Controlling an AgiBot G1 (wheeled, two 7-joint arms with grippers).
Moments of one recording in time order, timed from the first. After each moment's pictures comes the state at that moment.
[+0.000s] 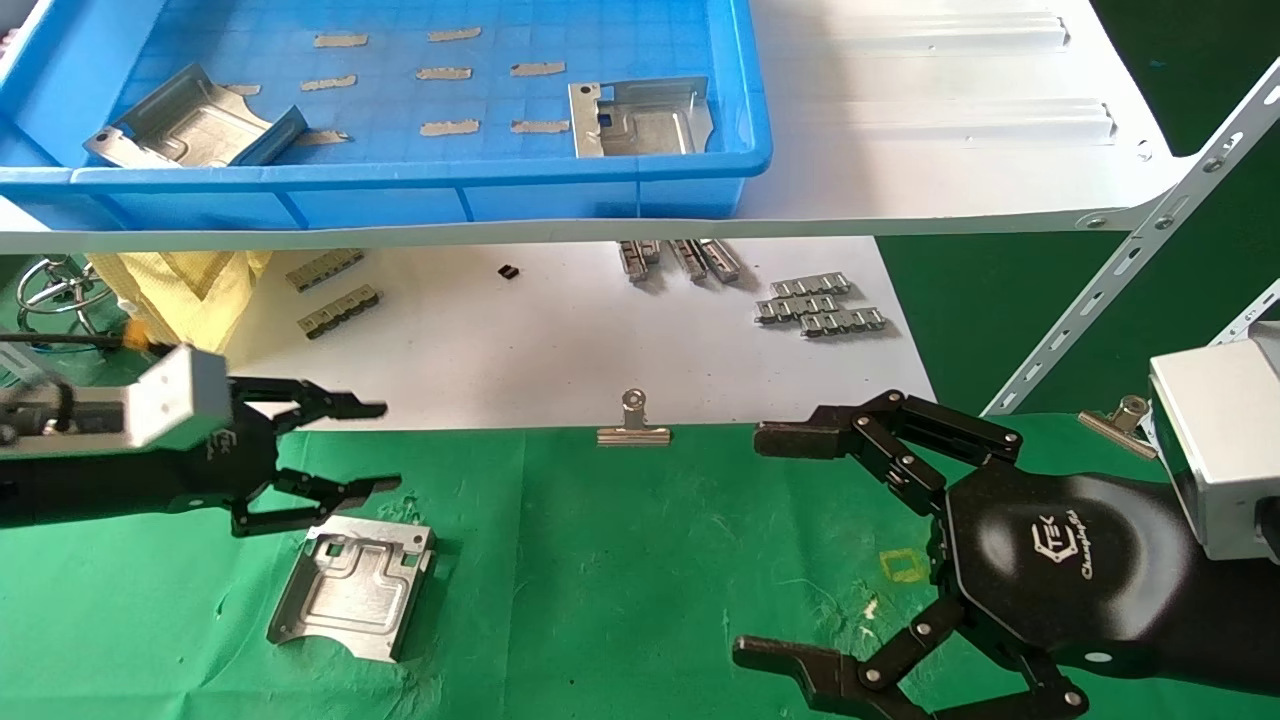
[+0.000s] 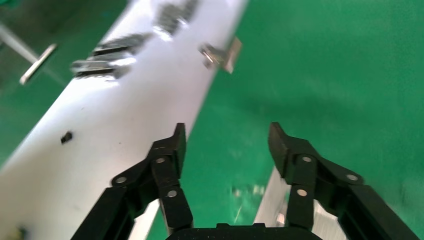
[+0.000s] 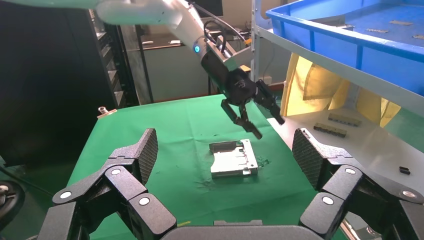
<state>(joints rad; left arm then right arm) -1.72 0.88 0.92 -0.05 1.01 1.60 0.67 1.09 -0.59 -0.35 1.27 -0.68 -1.47 0.15</state>
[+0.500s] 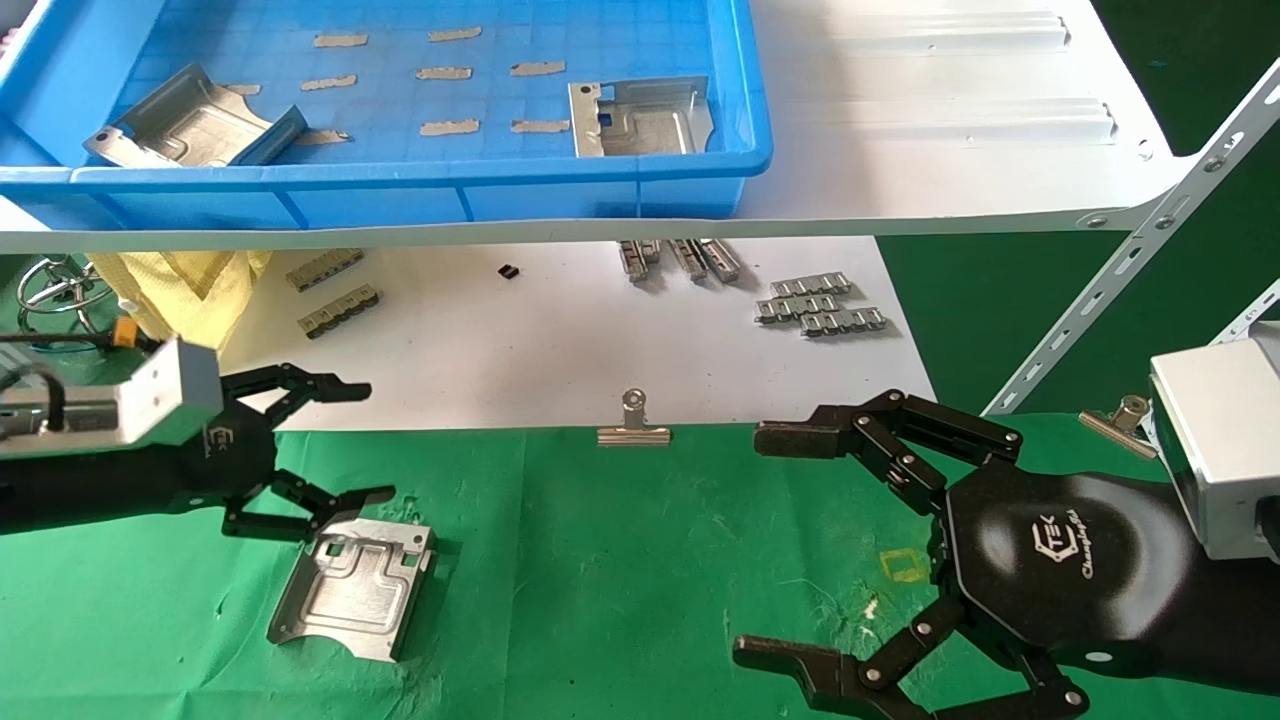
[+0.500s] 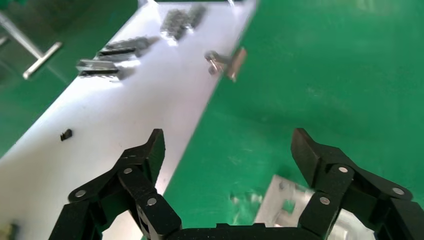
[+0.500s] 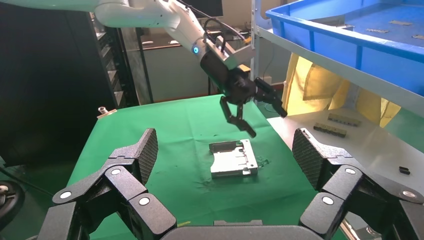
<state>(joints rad) -1.66 0.85 0.86 -0.10 0.94 1.60 0.57 1.09 -0.59 -0.35 1.27 -0.68 -1.47 0.15</state>
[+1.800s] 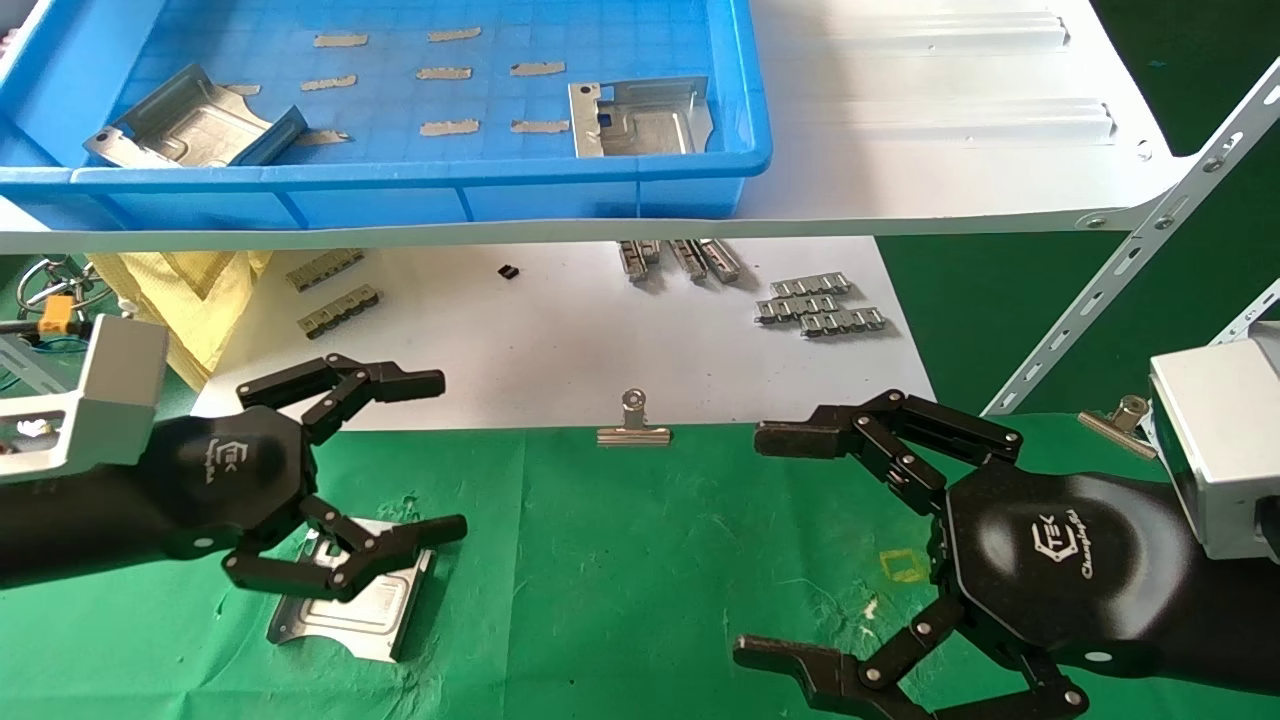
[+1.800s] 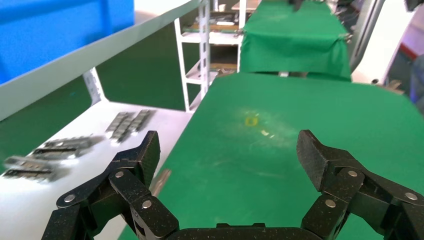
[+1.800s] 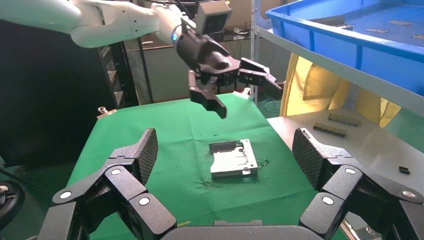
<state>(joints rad) -1.28 0.69 0.48 -0.87 0.81 1.53 0.08 1.09 -0.59 -0.35 1.27 -0.68 -1.47 0.15</state>
